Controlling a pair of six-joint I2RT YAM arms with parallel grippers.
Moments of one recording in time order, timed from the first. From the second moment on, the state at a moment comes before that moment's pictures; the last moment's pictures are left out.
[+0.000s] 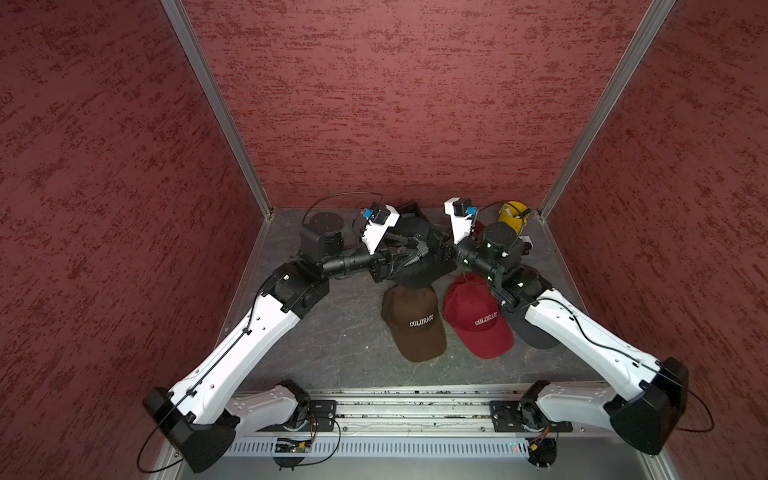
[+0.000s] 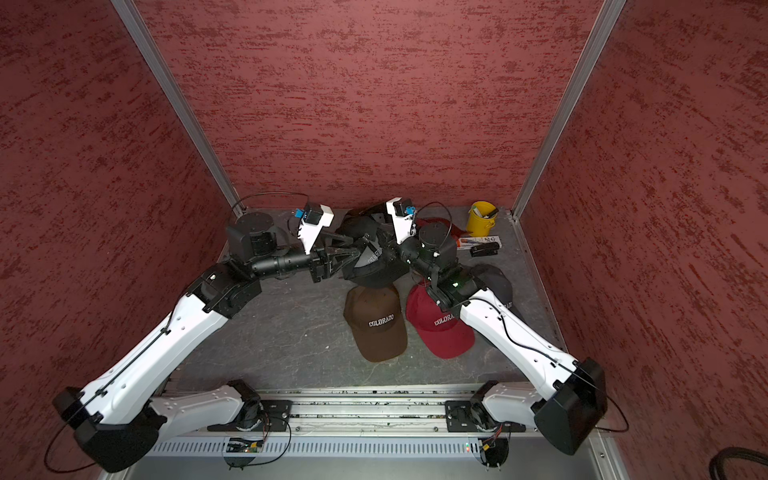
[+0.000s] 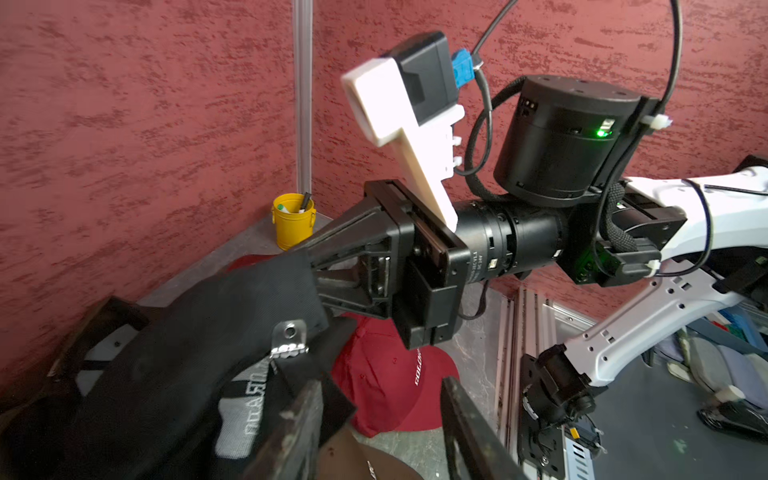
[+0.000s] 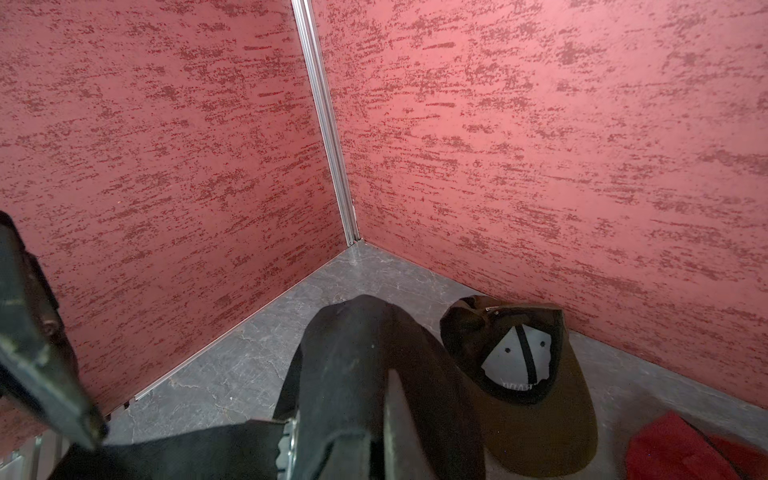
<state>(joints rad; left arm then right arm) -0.57 1.12 1.28 -0.33 0.54 -0.06 0.63 1.25 1.14 0.06 -0.13 0.15</state>
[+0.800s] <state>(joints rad) -0.60 1.18 1.12 -0.12 0.48 -0.07 0.63 1.26 1.19 0.06 -0.17 0.15</state>
